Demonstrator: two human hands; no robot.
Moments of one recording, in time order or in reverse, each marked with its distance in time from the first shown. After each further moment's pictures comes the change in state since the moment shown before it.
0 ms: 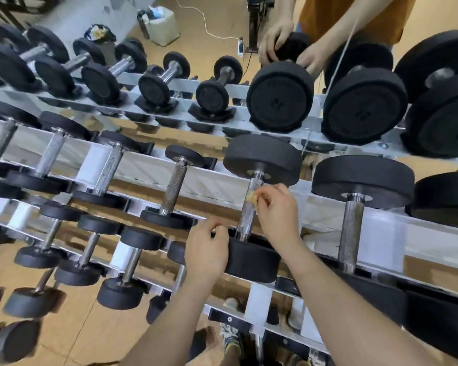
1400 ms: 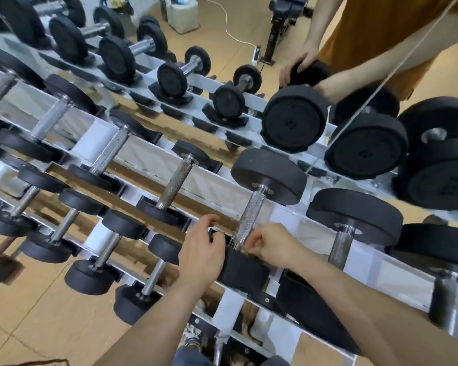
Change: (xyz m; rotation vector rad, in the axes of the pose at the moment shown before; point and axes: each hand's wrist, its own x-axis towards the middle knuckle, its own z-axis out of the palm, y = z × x) left_hand 0.003 -0.008 -0.001 0.005 -0.037 -0.069; right_hand 0.007 -0.005 -0.026 -0.365 -0.868 -0.001
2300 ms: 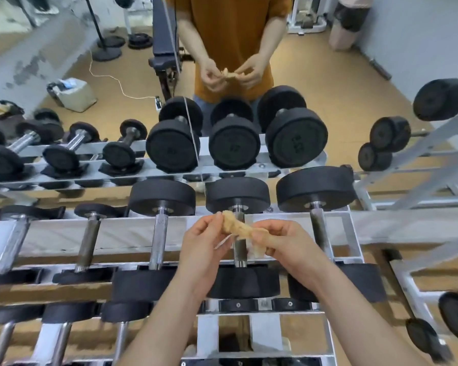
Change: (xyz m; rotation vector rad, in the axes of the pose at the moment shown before) left_hand -0.118 0.169 0.057 -0.885 -0.571 -0.088; right_hand -0.227 0.070 -0.051 1.248 0.554 0.027
